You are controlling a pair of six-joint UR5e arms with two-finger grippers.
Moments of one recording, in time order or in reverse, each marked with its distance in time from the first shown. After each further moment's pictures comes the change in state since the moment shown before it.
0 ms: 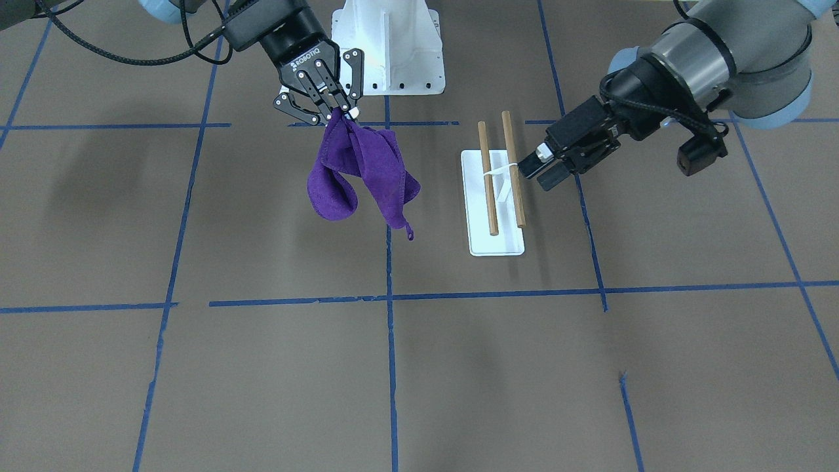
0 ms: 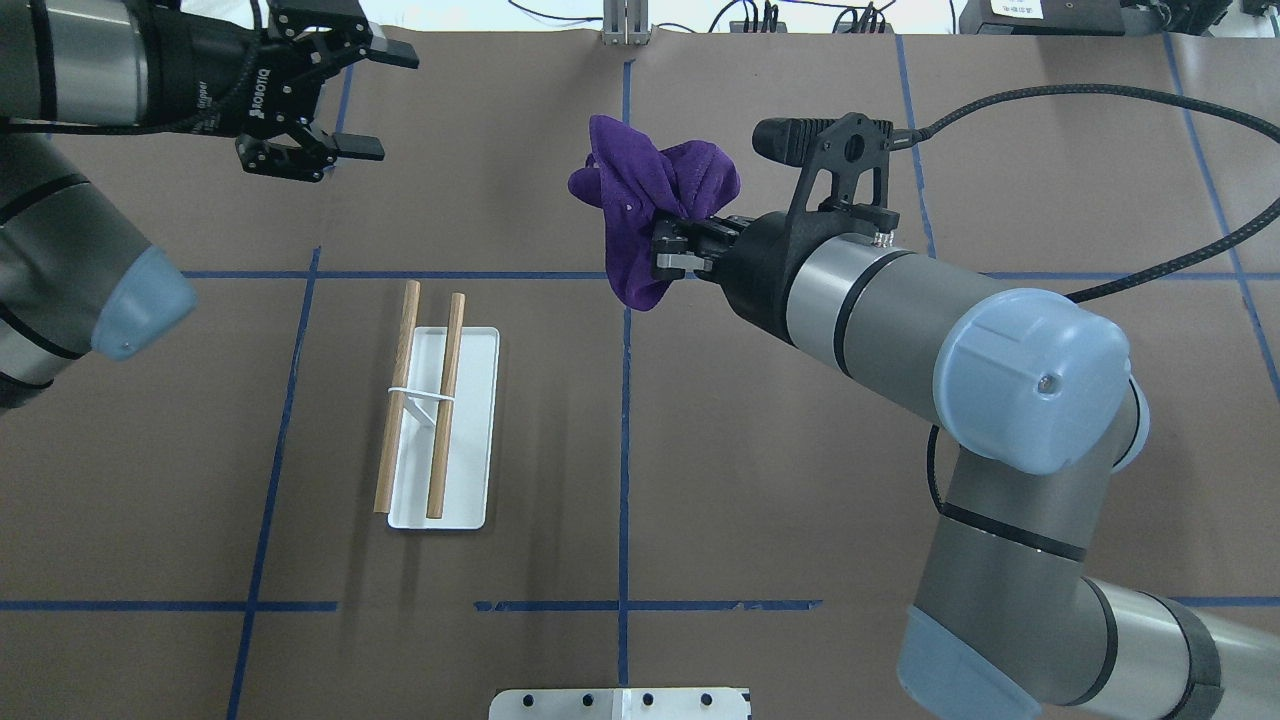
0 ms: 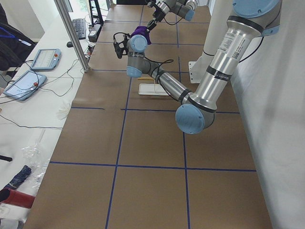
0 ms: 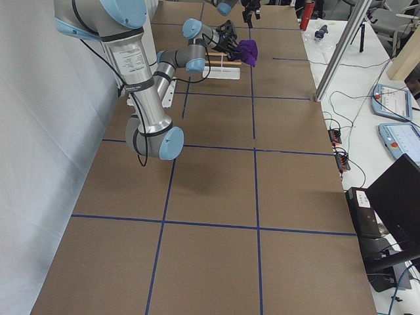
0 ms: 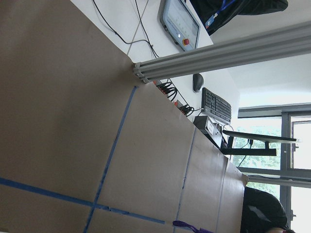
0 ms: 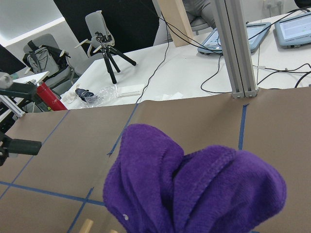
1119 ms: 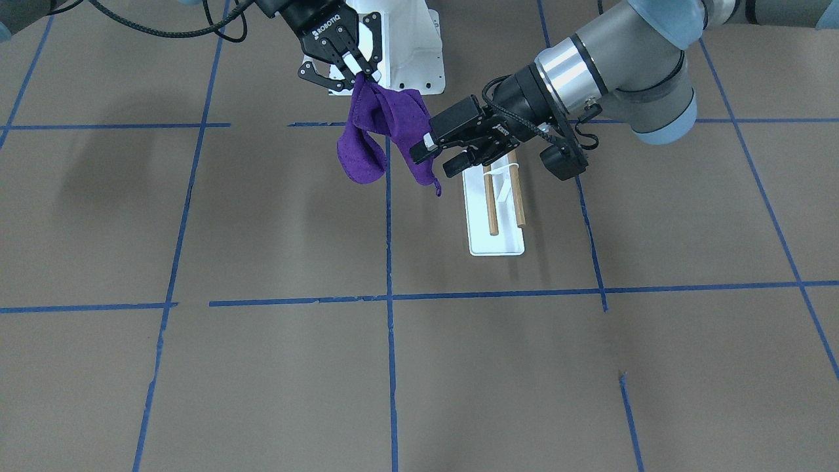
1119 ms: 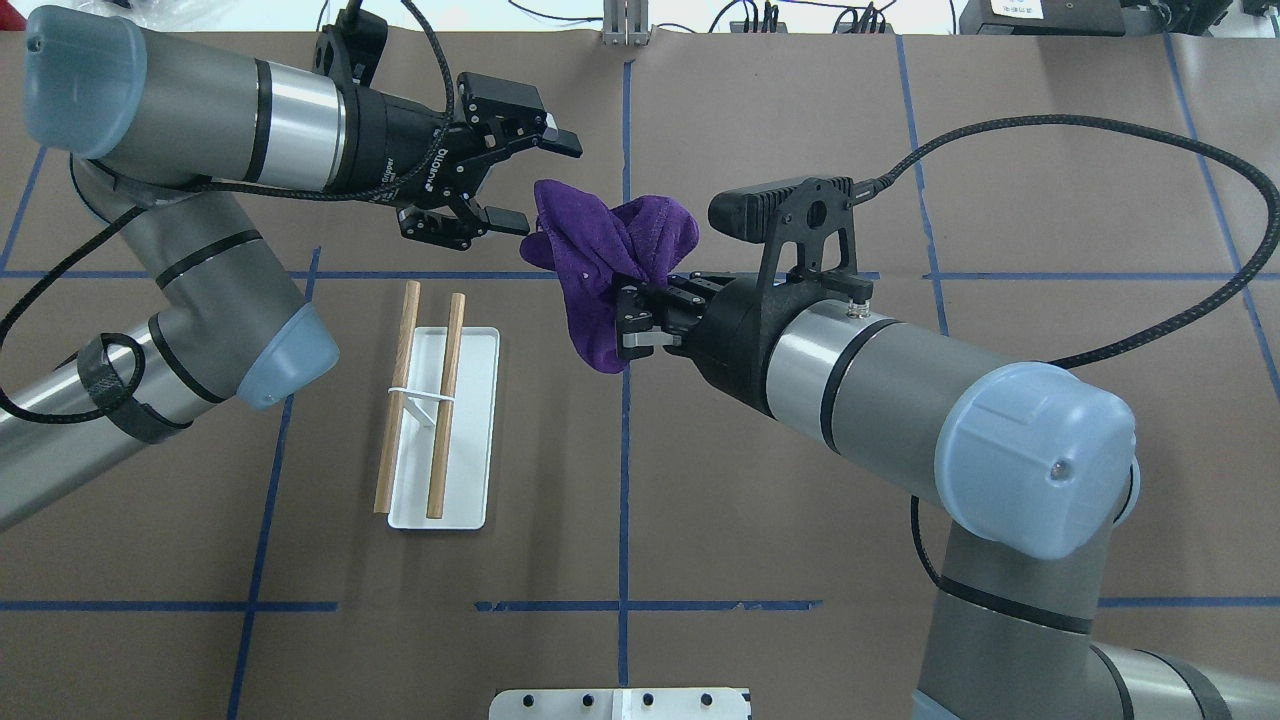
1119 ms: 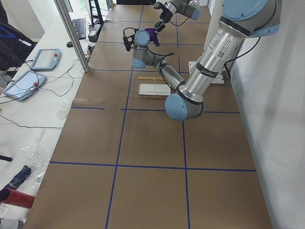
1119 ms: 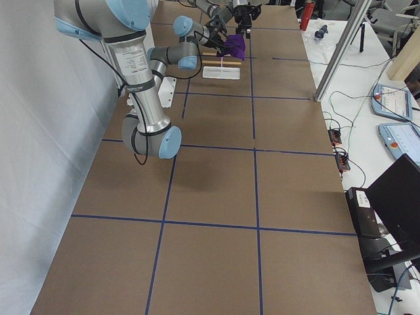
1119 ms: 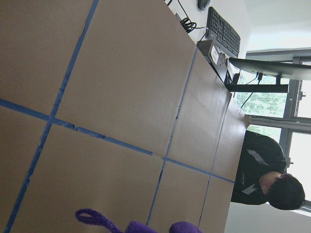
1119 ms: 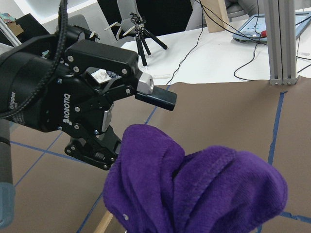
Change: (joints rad) left arm 0.140 -0.122 0.076 0.014 0.010 0.031; right arm -0.082 0.001 0.051 -0.003 -0.006 -0.085
